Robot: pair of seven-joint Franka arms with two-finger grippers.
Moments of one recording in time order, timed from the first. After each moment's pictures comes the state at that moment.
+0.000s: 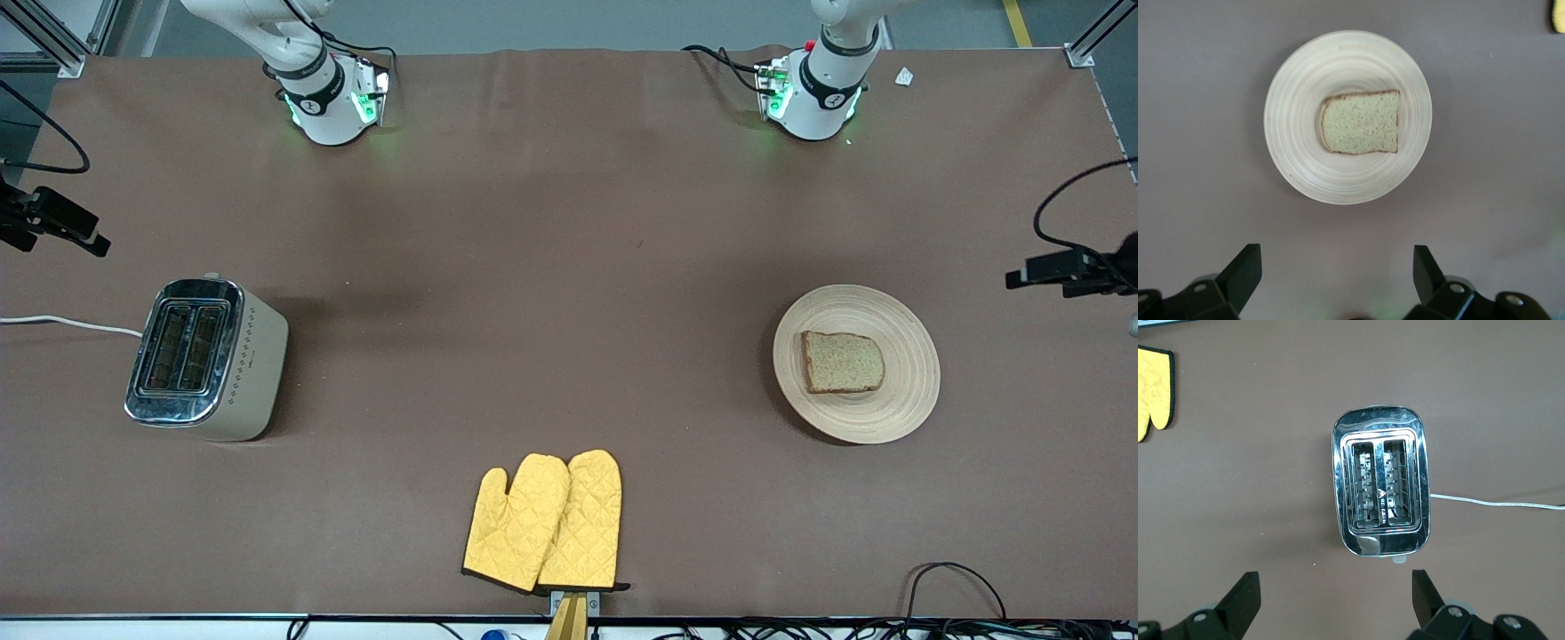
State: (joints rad) left arm 0.48 0.34 -0.21 -1.48 -0.23 1.50 0.36; right arm 0.00 -0.06 -0.12 -1.65 0.04 1.66 -0.01
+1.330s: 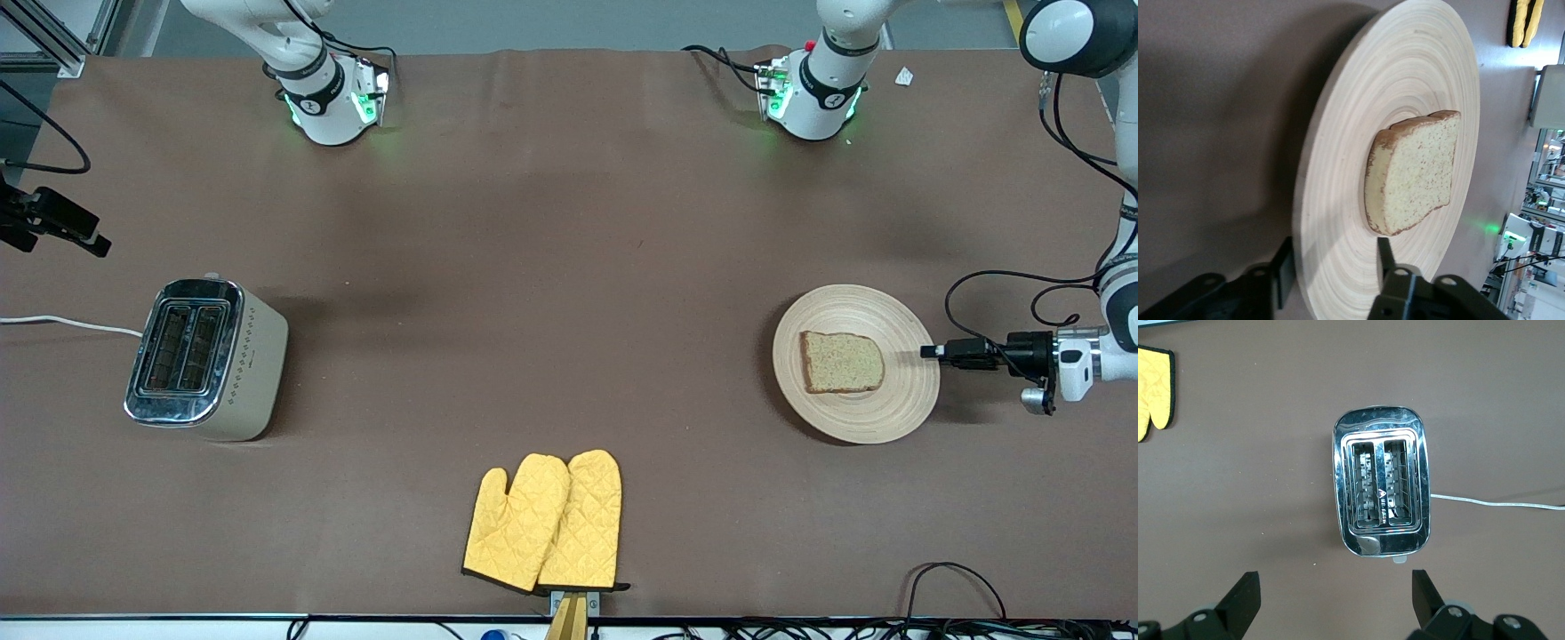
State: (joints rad) left arm 0.63 0.87 -0.22 -1.46 -0.51 1.69 0.75; right arm 0.00 -0.06 -0.12 -1.65 0.04 1.66 -0.01
